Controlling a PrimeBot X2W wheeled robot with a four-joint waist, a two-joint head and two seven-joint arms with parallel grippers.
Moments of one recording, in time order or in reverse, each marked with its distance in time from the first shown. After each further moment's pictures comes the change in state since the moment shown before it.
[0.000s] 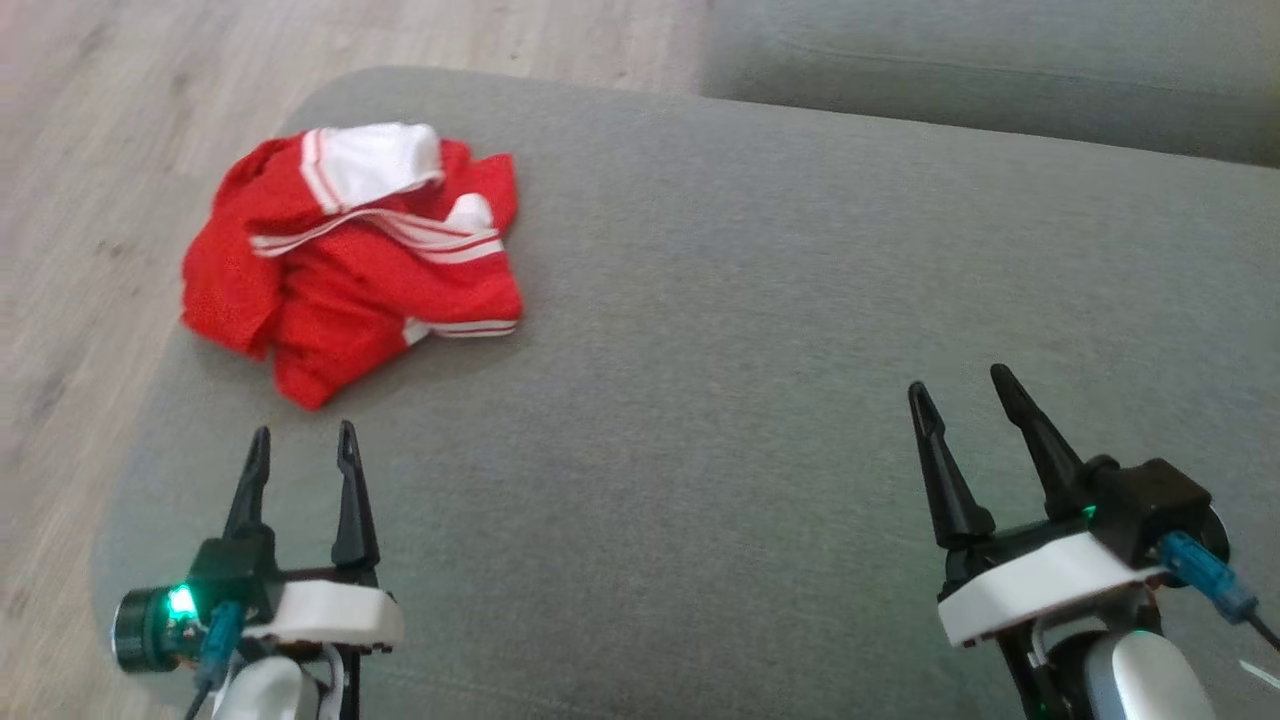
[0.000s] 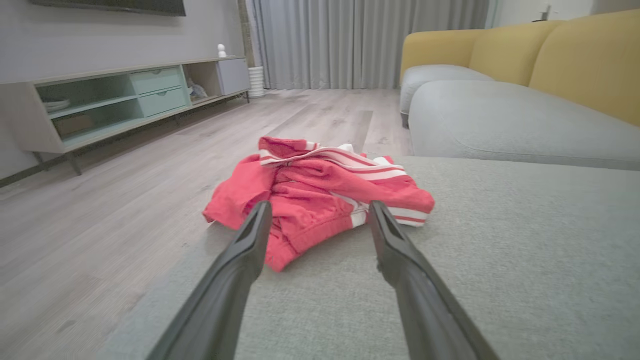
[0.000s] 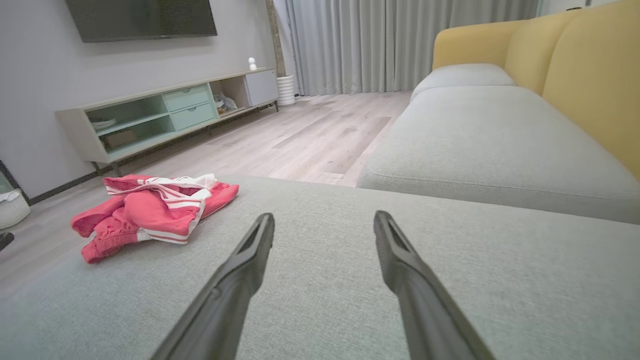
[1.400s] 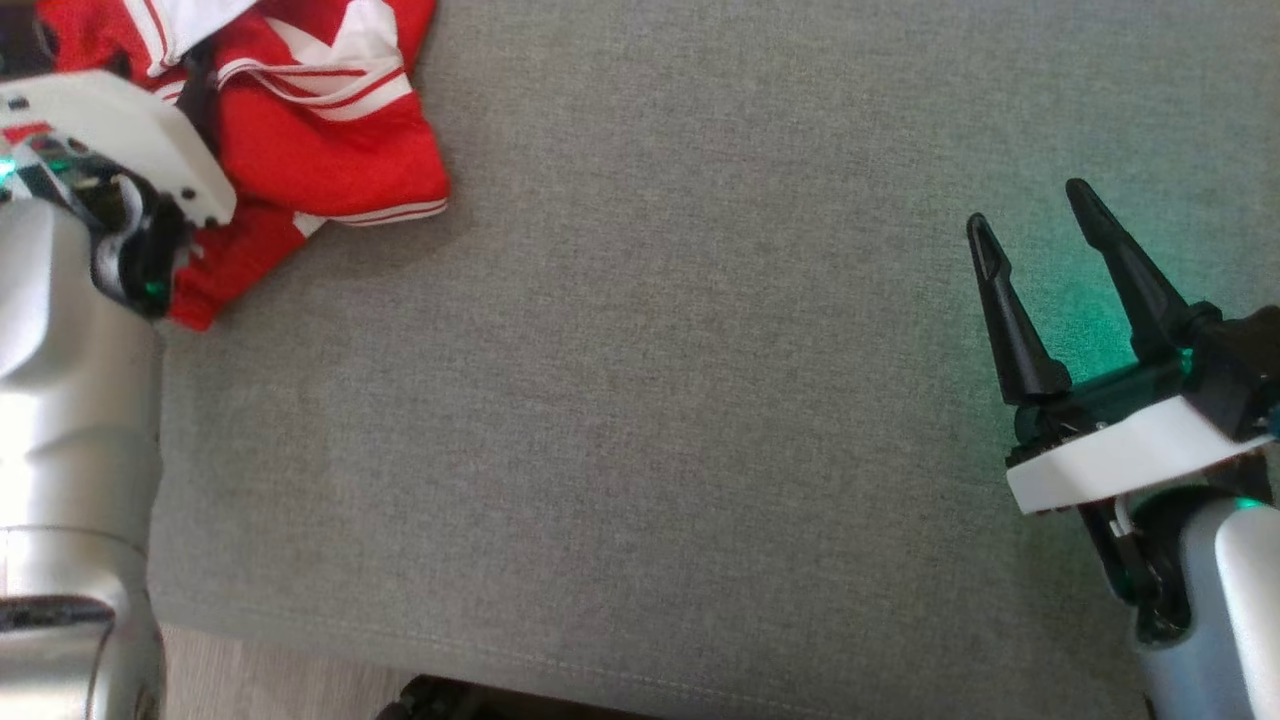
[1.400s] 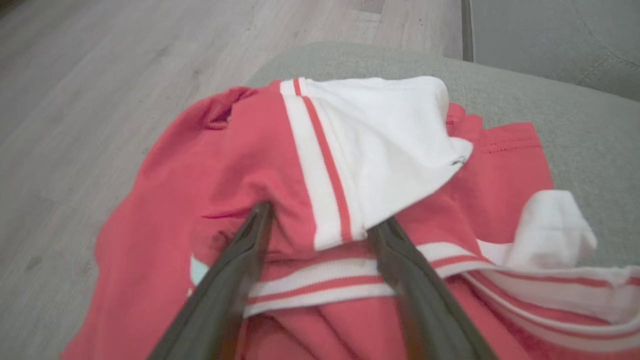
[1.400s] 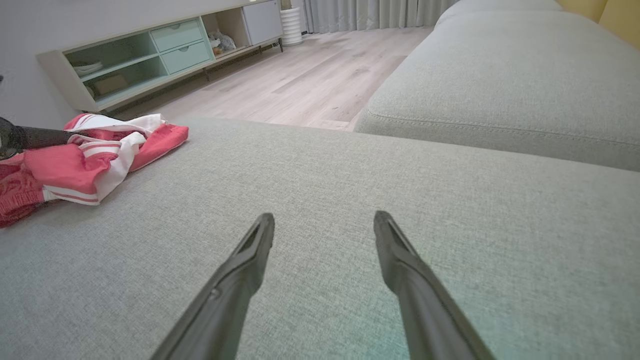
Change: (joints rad) left arm -0.849 0.107 0.098 0.521 -0.169 -0.231 0.556; right arm -0.201 -0.157 0.013 -0.143 0.028 0.000 0.104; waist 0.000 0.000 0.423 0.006
